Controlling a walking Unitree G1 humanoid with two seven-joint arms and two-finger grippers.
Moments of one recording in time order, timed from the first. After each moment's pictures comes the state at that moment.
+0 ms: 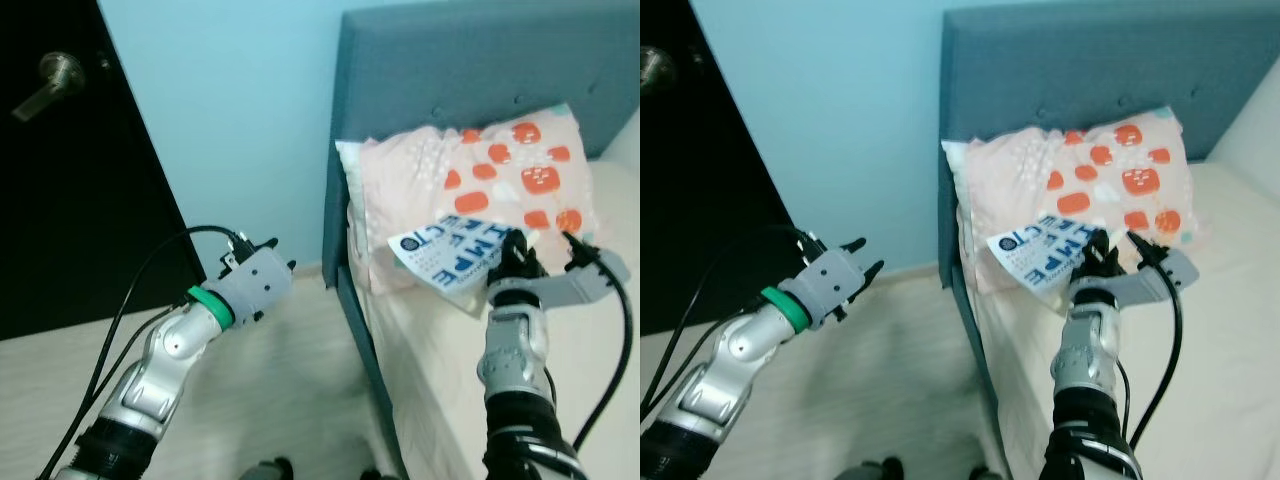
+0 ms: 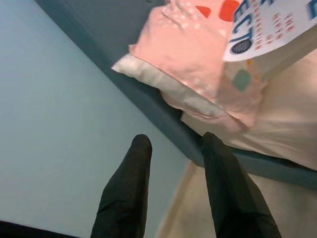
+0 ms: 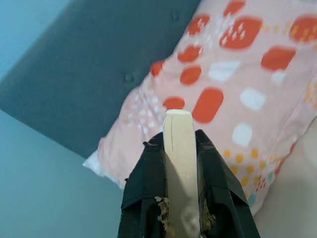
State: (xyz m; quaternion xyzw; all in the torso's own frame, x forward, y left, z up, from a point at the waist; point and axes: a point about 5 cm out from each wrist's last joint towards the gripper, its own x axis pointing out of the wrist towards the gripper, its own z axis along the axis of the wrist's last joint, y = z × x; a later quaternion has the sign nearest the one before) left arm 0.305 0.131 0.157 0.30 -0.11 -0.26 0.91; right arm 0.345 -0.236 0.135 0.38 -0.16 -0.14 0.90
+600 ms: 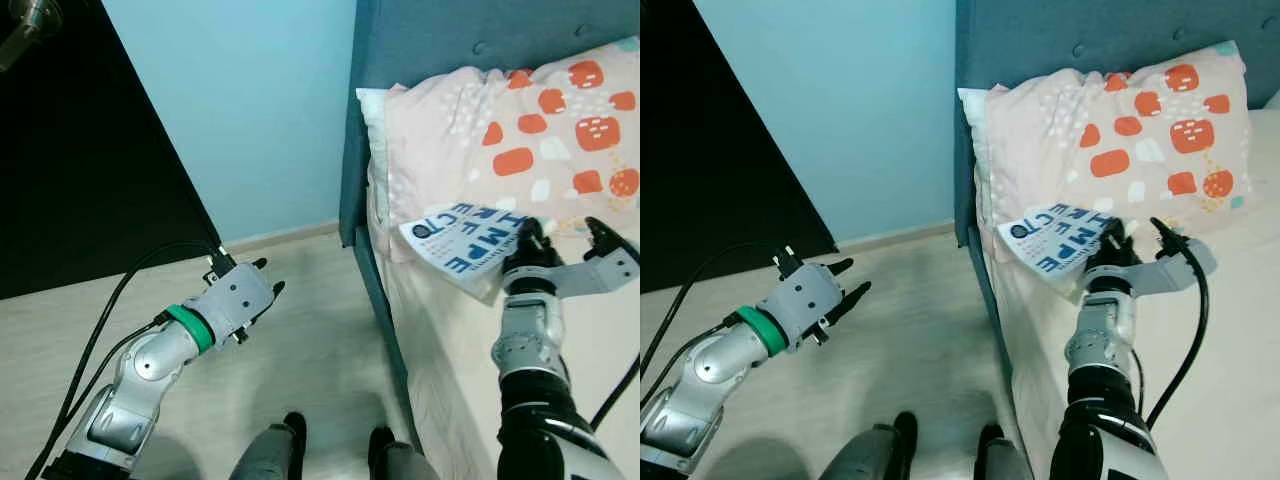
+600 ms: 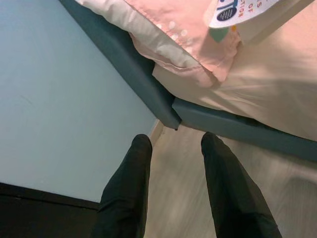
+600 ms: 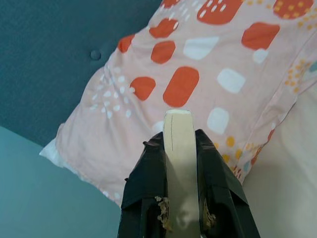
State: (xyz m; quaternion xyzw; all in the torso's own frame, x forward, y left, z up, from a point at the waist) left arm 0.286 0.146 0.156 0.29 -0.08 -0.27 0.91; right arm 0.348 -0.260 0.153 0.34 -0.20 -0.16 0.90
